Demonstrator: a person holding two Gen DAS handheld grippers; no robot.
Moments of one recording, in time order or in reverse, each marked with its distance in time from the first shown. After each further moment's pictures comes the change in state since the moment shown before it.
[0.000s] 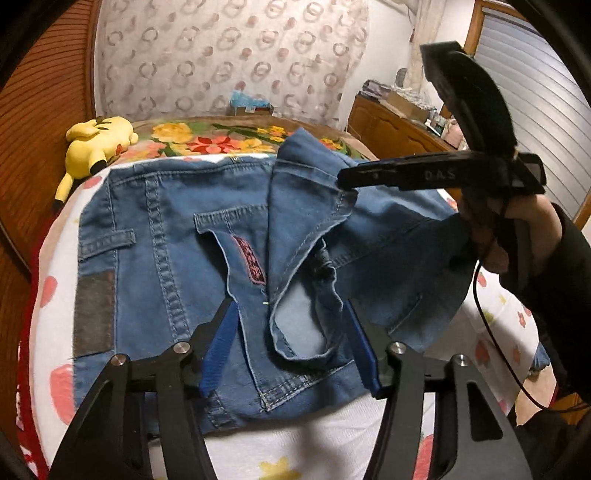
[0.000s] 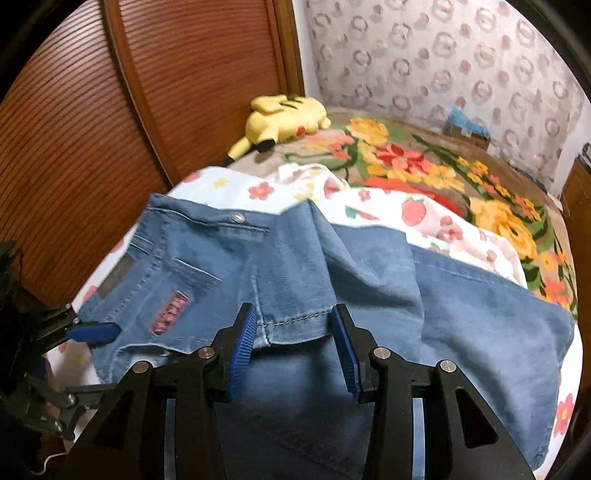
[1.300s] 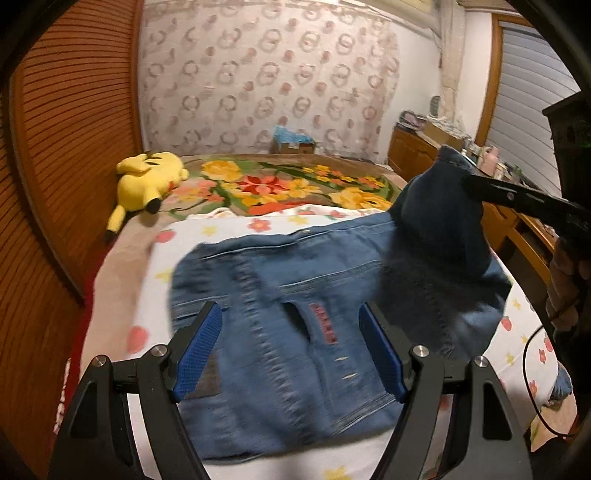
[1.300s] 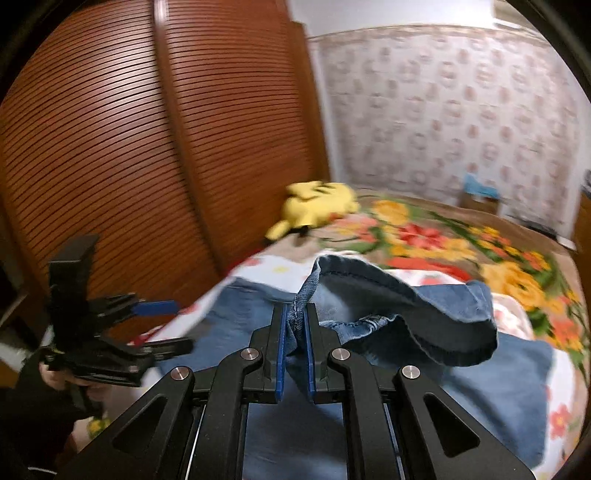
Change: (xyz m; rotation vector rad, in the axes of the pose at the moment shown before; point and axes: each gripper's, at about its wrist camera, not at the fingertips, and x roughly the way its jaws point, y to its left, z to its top) left arm -0.055 0.035 0.035 -0.027 -0.132 0.194; right arm -0.088 0.032 -0.043 -0.045 -0.333 0.137
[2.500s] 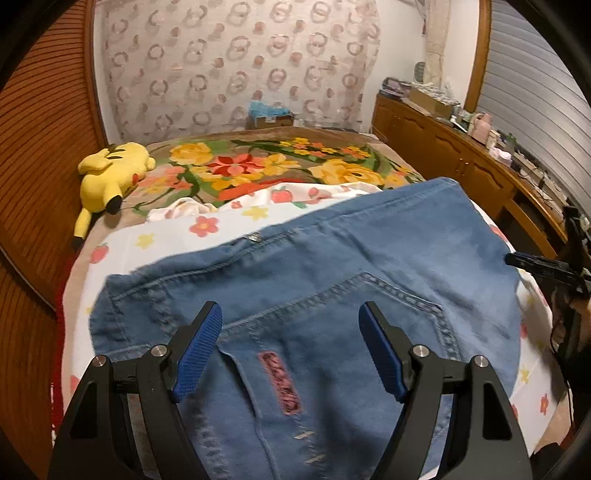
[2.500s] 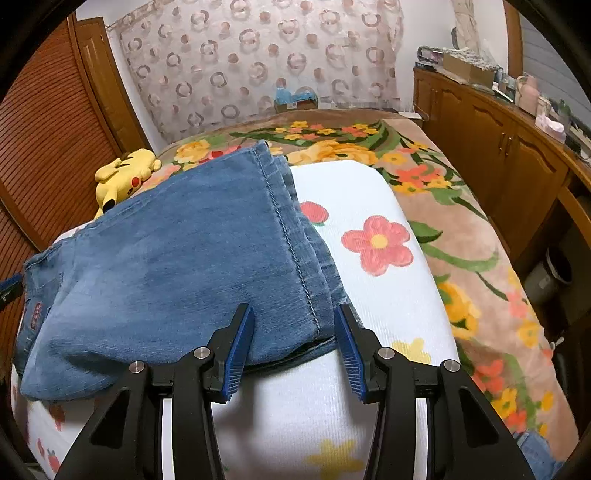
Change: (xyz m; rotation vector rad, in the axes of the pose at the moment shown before) left arm 0.087 -0.055 0.032 0.089 0.117 -0.059; right arm -0.060 -0.182 -0.115 0.468 0.197 -0.547
